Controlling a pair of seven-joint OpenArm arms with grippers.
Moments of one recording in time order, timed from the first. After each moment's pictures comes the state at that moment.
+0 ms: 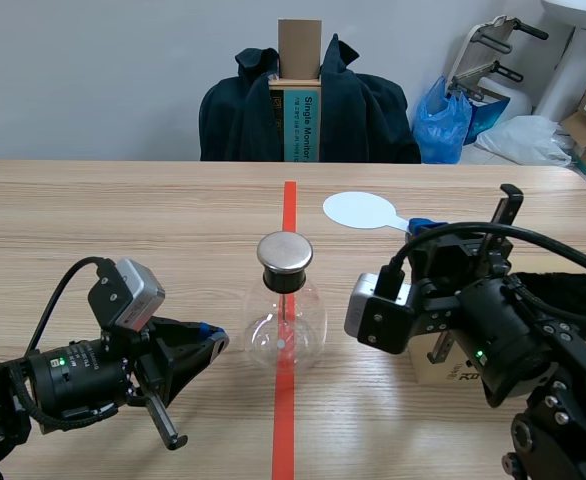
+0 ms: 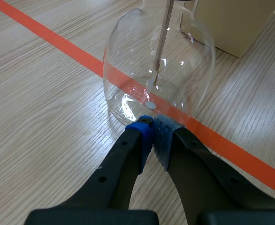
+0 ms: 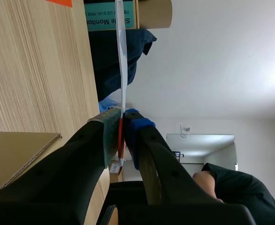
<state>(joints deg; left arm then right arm) 3.2 -28.6 28.9 68.3 -7.9 -31.0 -22.9 -20.1 6.7 -3.2 91.1 -80.7 -13.2 17.0</state>
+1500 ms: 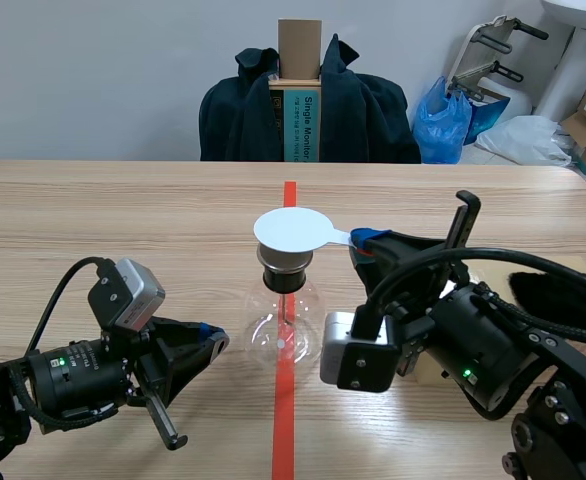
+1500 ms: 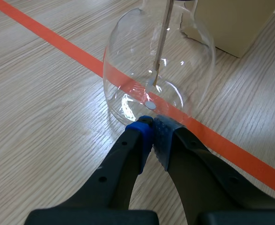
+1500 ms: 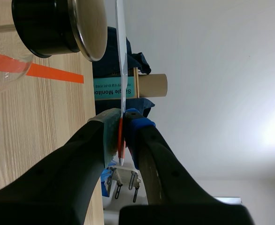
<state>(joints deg) 3.2 -28.6 28.9 68.3 -7.9 -31.0 -22.9 -20.1 6.7 -3.2 91.1 -80.7 -13.2 34.8</state>
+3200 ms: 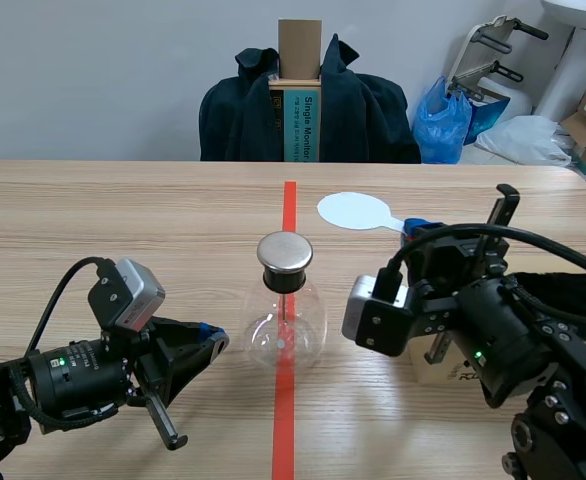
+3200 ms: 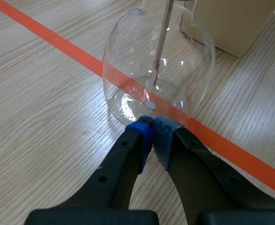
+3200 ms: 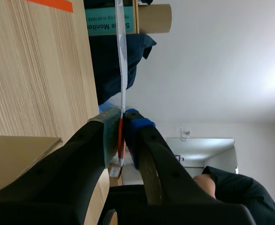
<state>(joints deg) 3.2 -28.6 28.9 68.3 -7.9 -31.0 -22.9 -20.1 6.7 -3.2 91.1 -80.7 -13.2 17.9</state>
